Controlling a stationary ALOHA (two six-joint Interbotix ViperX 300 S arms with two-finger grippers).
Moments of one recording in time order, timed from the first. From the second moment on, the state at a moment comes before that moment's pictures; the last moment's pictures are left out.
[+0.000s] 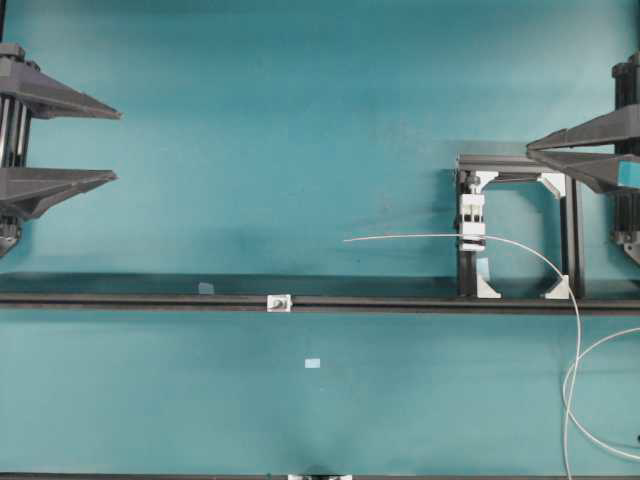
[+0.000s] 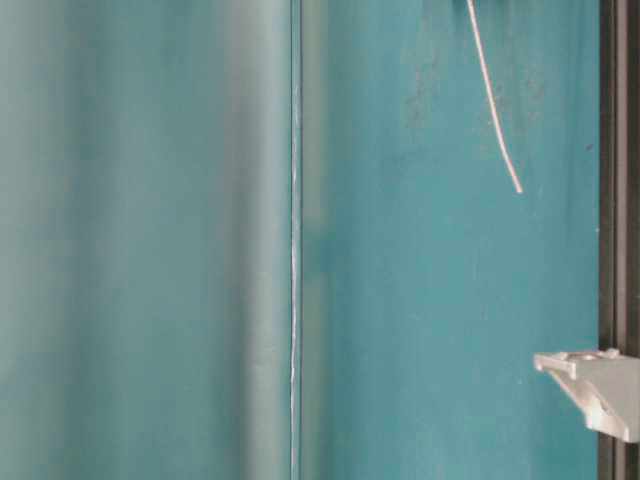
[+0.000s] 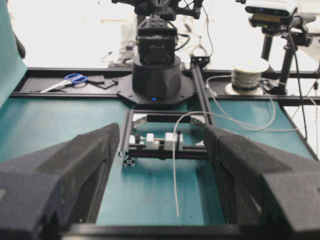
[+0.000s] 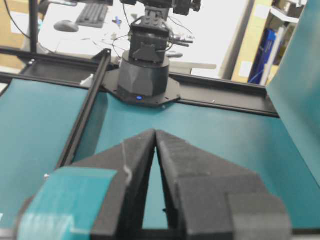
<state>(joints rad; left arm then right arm) 0.00 -0.96 1.17 0.00 -0.30 0.00 0.00 -0.96 1.18 0.00 -0.30 0.00</state>
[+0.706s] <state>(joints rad) -0.01 -0.84 1.28 -0.03 -0.43 0.00 0.00 -0.88 1.28 0.00 -0.37 0.09</state>
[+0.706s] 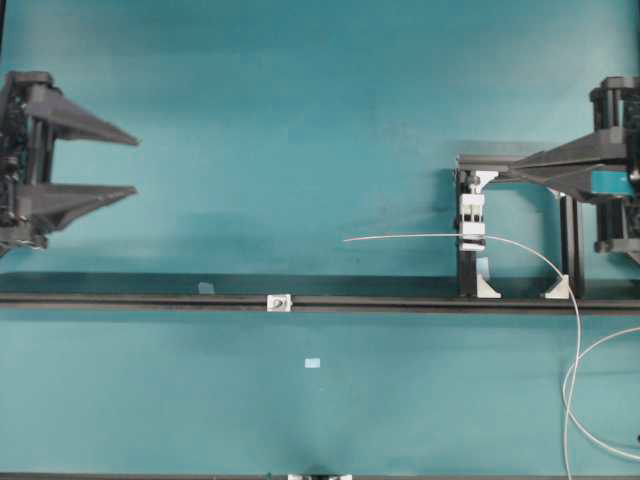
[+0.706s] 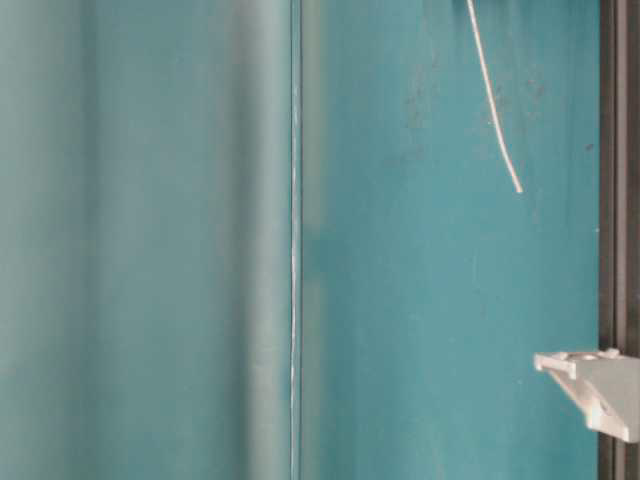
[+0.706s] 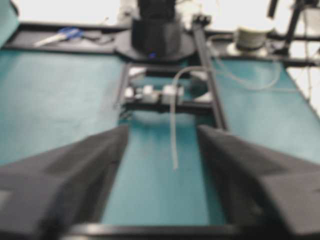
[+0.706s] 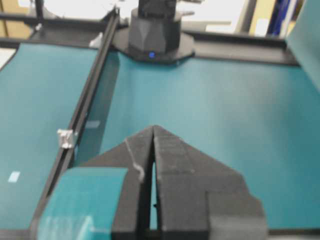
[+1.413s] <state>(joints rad) 0.00 -0.47 1.26 -0.03 -0.62 0.00 0.00 -0.66 1.22 0.00 -0.37 0.18</state>
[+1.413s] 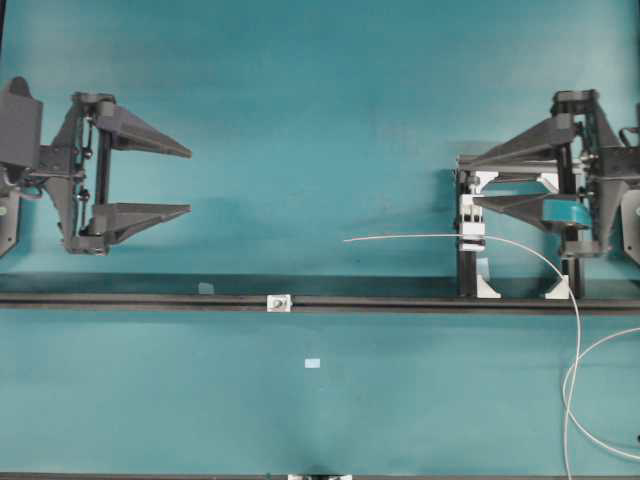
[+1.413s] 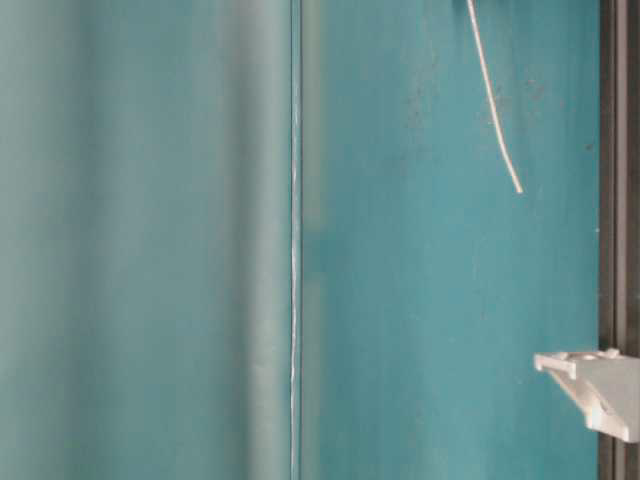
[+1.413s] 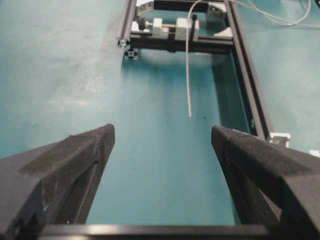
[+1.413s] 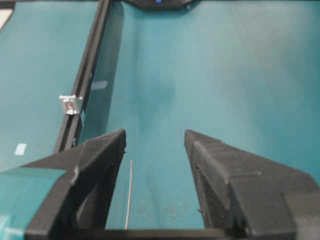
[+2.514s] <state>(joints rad) 0.02 -0.40 1.25 -0.03 -0.65 0.01 0.05 -0.28 1.08 0.00 -0.35 0.28</state>
